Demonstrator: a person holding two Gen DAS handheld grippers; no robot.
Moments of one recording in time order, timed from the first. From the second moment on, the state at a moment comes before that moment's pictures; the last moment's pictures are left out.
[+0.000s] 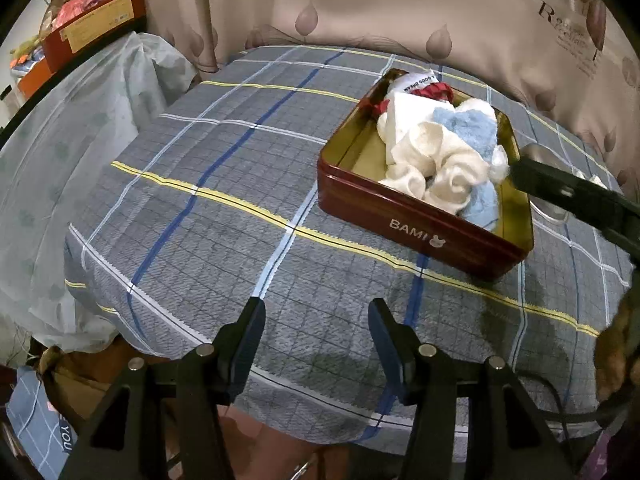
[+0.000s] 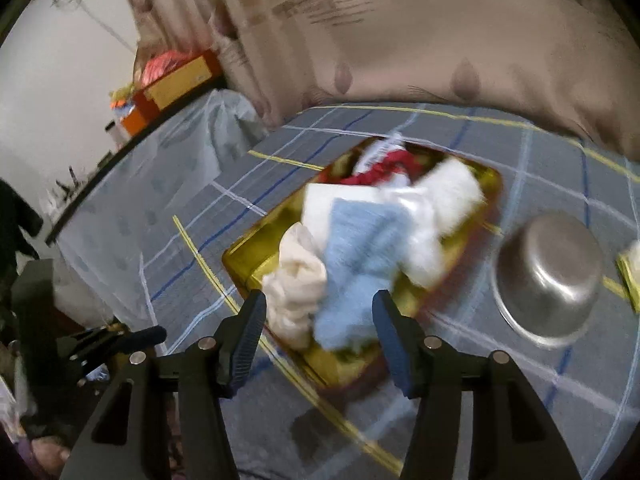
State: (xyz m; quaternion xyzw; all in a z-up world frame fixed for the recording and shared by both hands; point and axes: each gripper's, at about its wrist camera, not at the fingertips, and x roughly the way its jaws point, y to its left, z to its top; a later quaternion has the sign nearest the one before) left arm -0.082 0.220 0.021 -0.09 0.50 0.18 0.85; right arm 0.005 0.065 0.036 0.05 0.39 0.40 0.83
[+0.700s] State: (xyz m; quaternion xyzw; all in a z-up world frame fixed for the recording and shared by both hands) left arm -0.084 0.160 0.027 -0.08 0.49 0.07 0.87; right arm 0.010 -0.254 -0.054 0.03 0.43 -0.04 0.90
